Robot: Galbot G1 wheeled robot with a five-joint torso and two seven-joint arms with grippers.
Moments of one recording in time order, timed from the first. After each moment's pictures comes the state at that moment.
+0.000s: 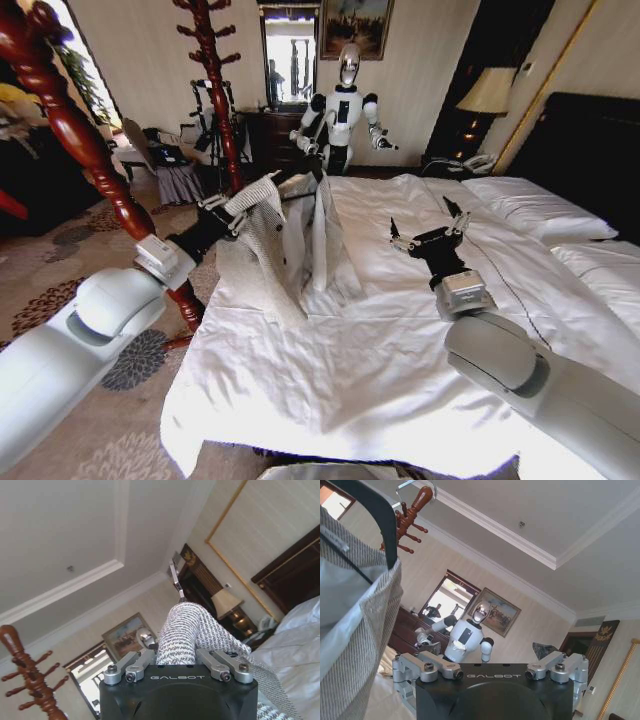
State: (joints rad) left arm 0.79 -0.55 -0.43 -2.24 -0.51 0.21 0.00; right arm -0.91 0.48 0.15 2.43 0.48 -0.48 0.76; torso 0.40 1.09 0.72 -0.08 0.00
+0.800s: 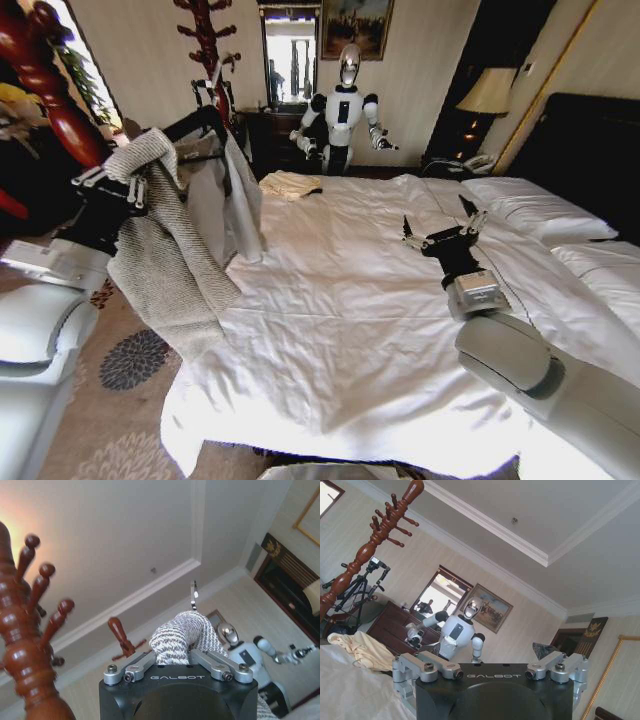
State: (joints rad) left arm 1.16 -0.85 -0.87 -2.23 -0.27 0.07 0.04; right arm -0.97 0.46 0.22 2.42 0.49 -0.46 0.76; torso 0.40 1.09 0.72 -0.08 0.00
